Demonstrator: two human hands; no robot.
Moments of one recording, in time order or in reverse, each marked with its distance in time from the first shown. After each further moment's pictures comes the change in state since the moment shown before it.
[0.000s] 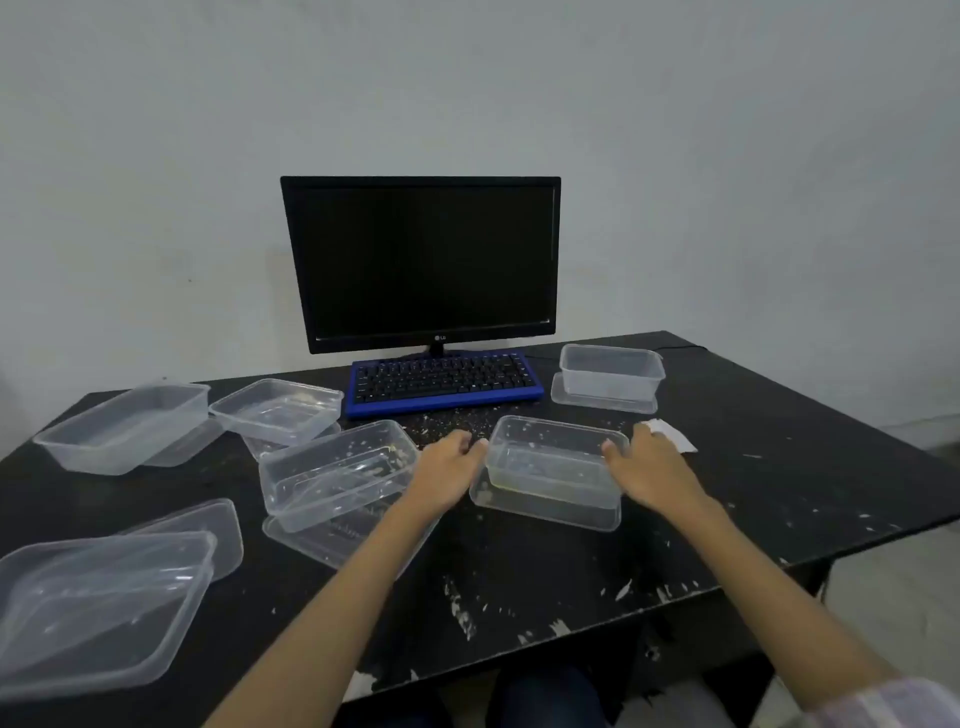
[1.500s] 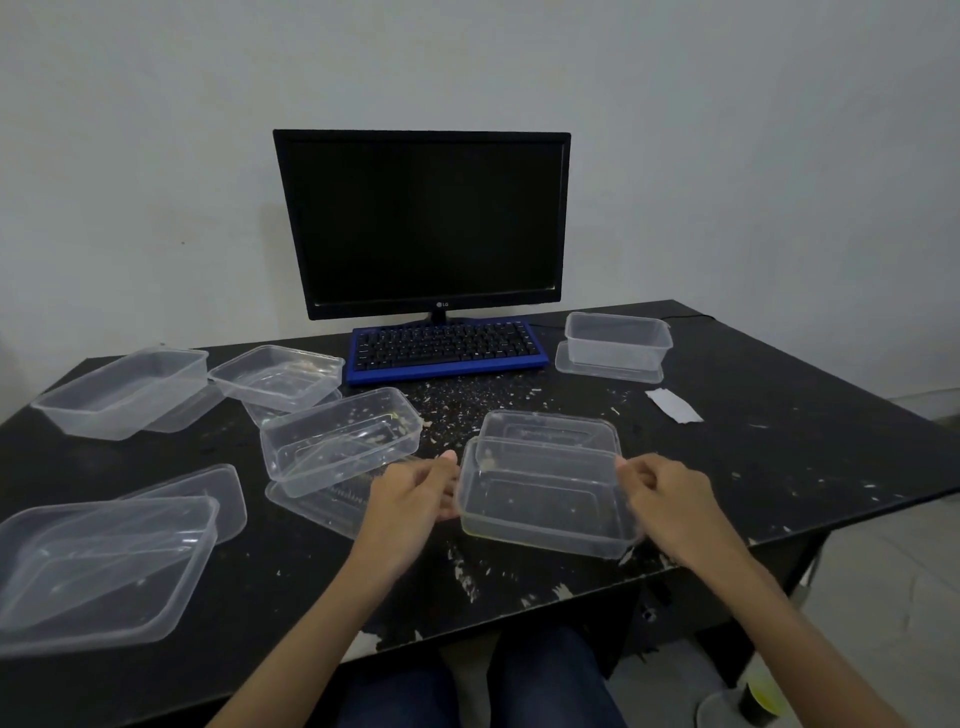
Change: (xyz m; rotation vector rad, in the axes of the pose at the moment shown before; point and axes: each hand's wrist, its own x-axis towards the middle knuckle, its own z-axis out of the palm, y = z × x) left_hand -0.090 -0.007 -0.019 -0.547 0.070 -0.120; right_hand -0.073 0.013 0.004 0.218 -0.024 -0.044
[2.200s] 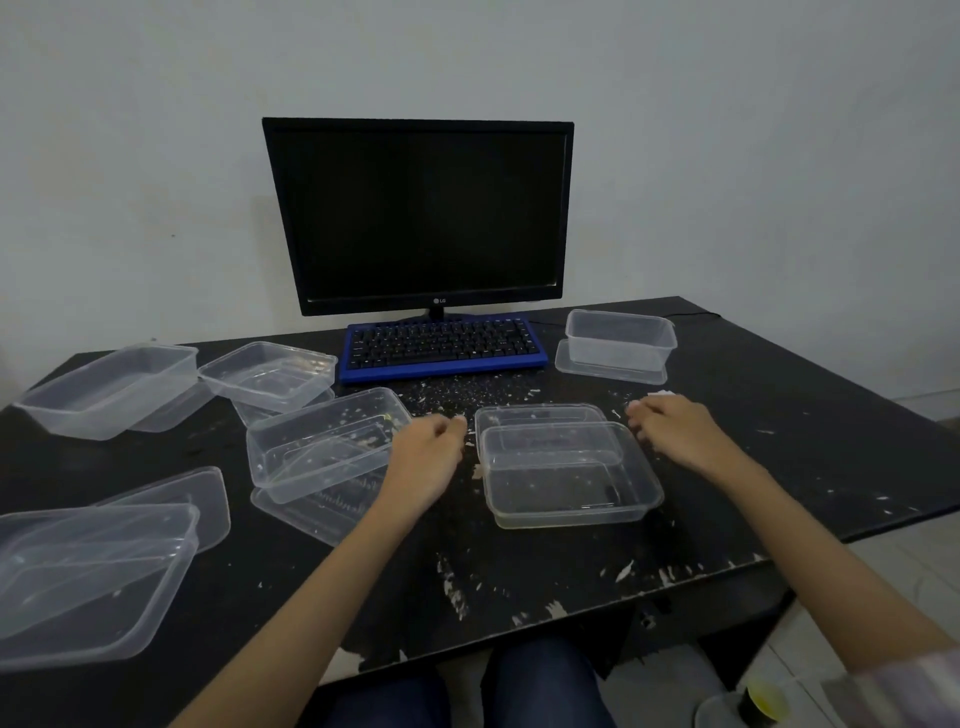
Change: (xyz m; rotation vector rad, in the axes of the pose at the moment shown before) left_hand 0.056 0.015 0.023 0.285 0.092 0.020; right_hand 0.102 0.011 -0.024 -0.016 -0.081 -0.006
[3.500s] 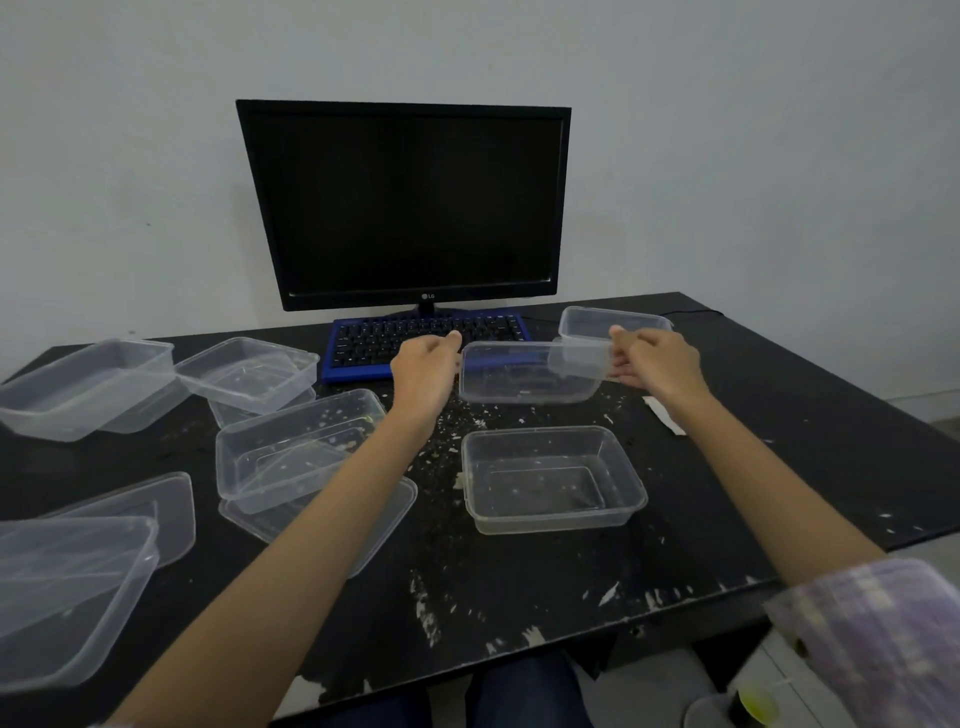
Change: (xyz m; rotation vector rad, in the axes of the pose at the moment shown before) left_hand 0.066 0.055 0.017 -0.261 0.148 -0.051; right_hand 0.058 -0.034 -0.013 0.394 0.205 -0.034
